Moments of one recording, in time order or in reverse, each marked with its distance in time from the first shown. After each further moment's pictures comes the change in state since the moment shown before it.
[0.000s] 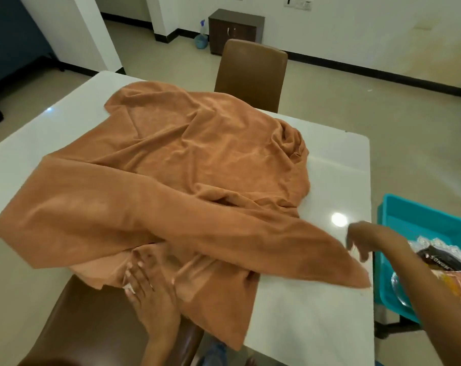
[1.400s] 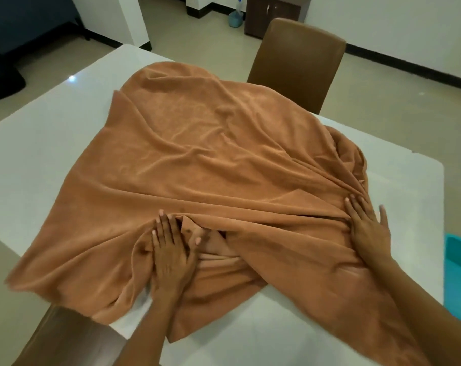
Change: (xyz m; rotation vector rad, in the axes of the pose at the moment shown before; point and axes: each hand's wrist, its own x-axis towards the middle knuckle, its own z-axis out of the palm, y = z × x) left_hand 0.170 0.032 0.030 -0.088 0.055 0.187; right_hand 0.183 -0.056 -0.027 0.201 0.873 -0.093
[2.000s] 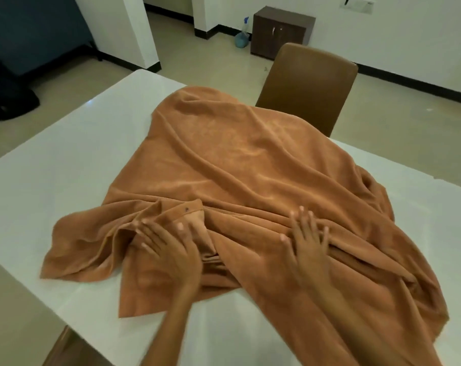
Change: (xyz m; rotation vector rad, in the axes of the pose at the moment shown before) left_hand 0.092 0.015 -0.019 -0.203 0.193 -0.484; right_hand 0.014 -0.190 -0.021 0.300 0.121 -0.076
